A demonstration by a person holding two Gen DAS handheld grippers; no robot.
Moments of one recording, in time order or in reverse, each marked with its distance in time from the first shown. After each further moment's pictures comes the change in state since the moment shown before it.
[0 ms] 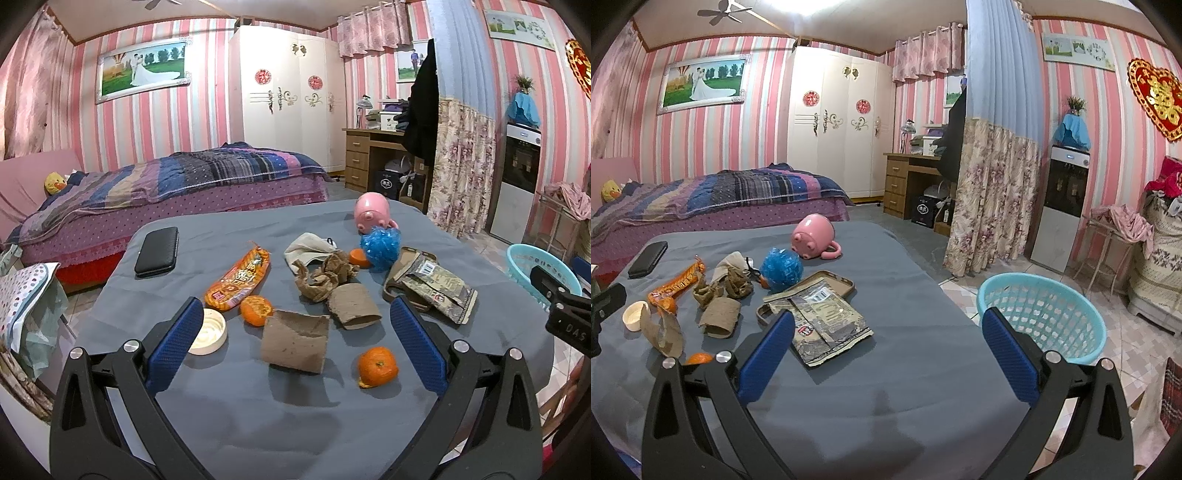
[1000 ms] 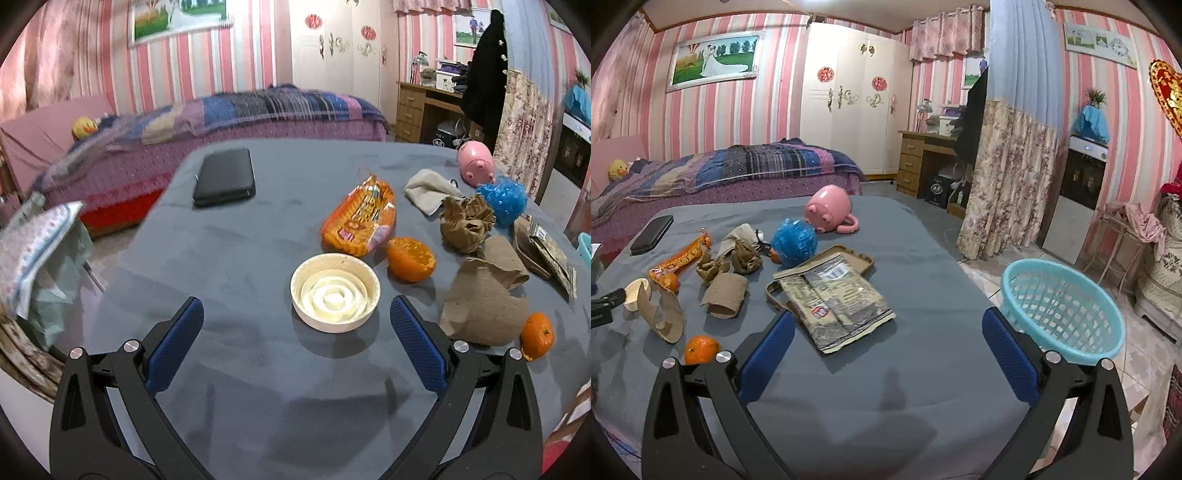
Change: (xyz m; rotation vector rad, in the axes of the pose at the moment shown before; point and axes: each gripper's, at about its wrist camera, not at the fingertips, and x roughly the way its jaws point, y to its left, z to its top) left arm 0.088 0.125 -0.033 -0.107 0.235 0.128; right arm 0.038 0.016 -0.008 -0.038 0.103 0.047
